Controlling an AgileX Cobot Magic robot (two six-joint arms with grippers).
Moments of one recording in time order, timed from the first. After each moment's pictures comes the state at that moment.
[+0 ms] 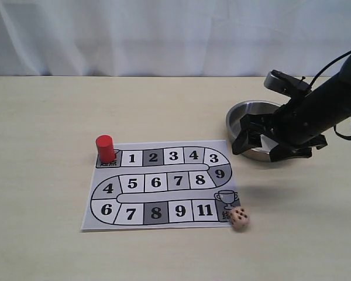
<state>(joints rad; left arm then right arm) -0.06 0.00 0.00 -0.04 0.21 0.08 0.10 1.77 -1.09 0.59 0.76 -0.33</state>
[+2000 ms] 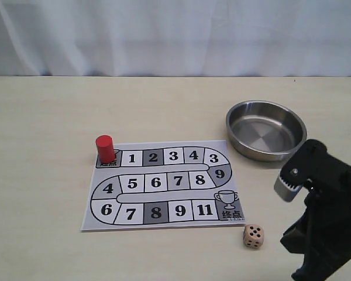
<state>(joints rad) -0.06 0.00 0.00 -0.04 0.21 0.08 0.38 1.16 -0.57 0.29 0.77 -0.59</state>
